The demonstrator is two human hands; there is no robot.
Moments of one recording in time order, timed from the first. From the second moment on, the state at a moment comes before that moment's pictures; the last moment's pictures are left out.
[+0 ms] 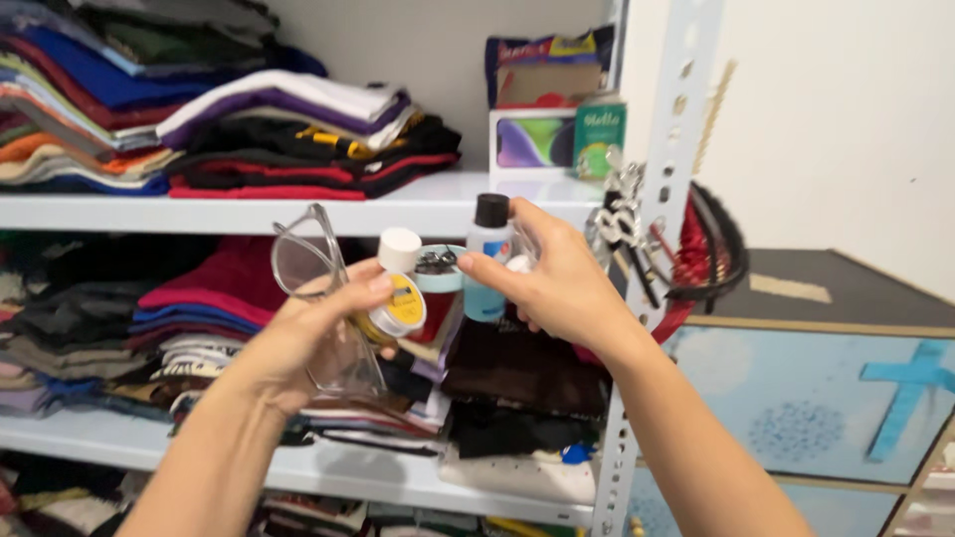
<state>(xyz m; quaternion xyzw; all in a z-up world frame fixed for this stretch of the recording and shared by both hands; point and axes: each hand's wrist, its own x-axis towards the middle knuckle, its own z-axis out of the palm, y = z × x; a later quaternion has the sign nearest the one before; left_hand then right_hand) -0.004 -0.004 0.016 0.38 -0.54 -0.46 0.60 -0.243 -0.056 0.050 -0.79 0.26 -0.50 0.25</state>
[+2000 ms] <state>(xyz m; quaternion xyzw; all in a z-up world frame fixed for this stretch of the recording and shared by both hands) -0.004 -0.270 0.129 0.60 -0.49 -0.14 0.62 -0.177 -0.244 0.126 -0.66 0.53 -0.53 0.04</state>
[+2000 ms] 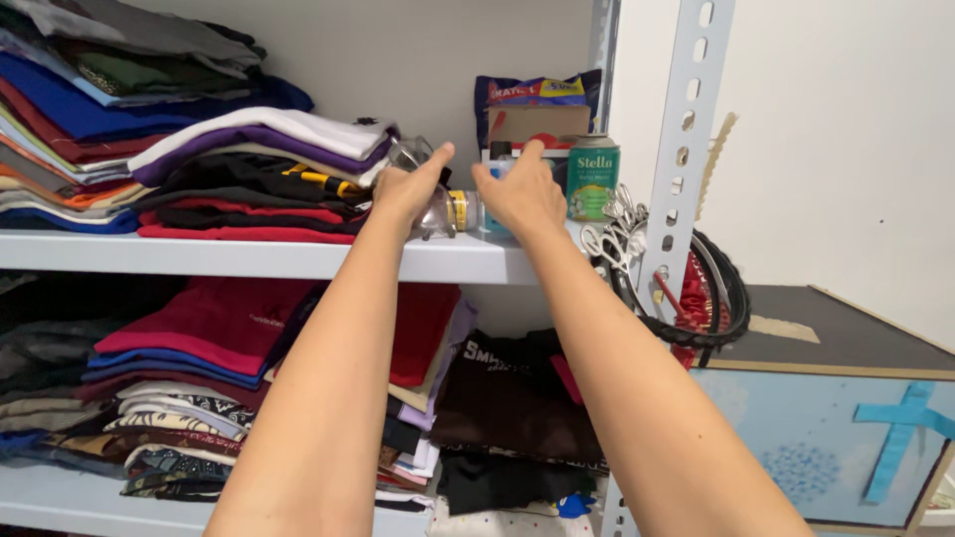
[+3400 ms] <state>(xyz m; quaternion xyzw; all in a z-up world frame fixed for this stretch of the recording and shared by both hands) -0.094 -0.072 -0.048 0.23 -0.65 0.28 0.67 -0.208 -0.074 -0.031 -0.67 0.11 -0.72 -0.11</state>
